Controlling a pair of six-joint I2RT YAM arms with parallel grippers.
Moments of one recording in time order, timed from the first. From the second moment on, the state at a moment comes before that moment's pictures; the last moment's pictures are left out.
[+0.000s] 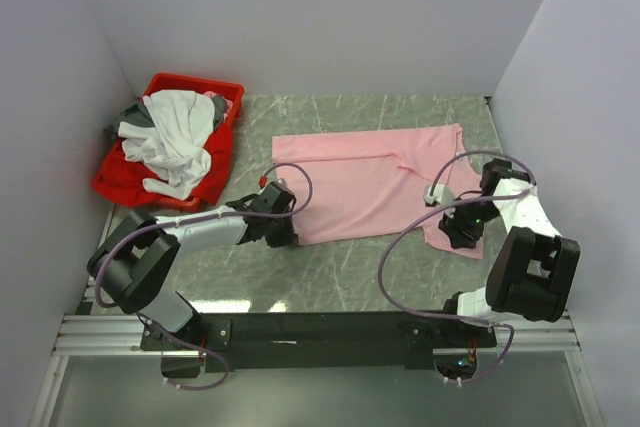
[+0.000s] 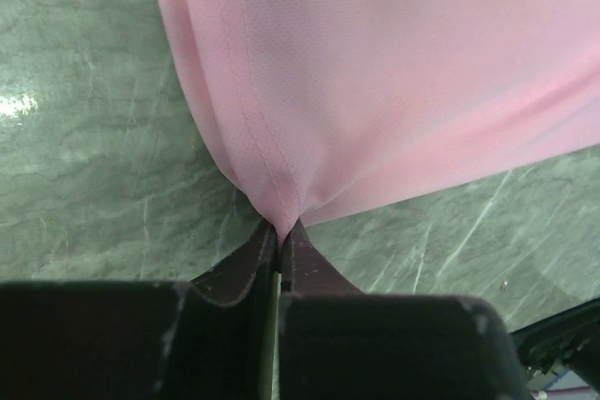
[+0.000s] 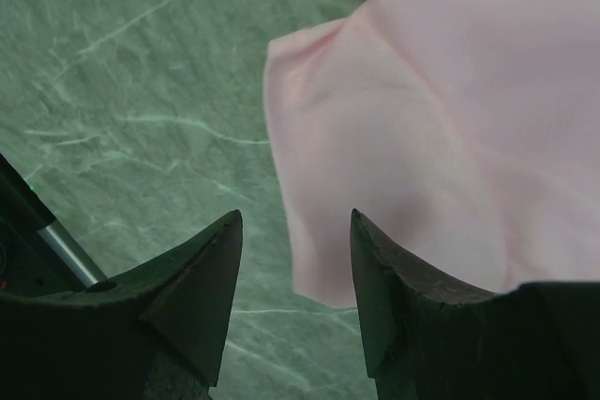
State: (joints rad) left arm -0.72 1.54 0.76 -0.23 0.00 -0.91; right arm -0.29 1.42 0.94 -1.10 -0.40 -1.46
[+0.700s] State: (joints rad) left arm -0.71 1.53 0.76 -0.22 0.07 -0.88; right arm -0.28 1.47 0.76 -0.82 -0.19 -1.43
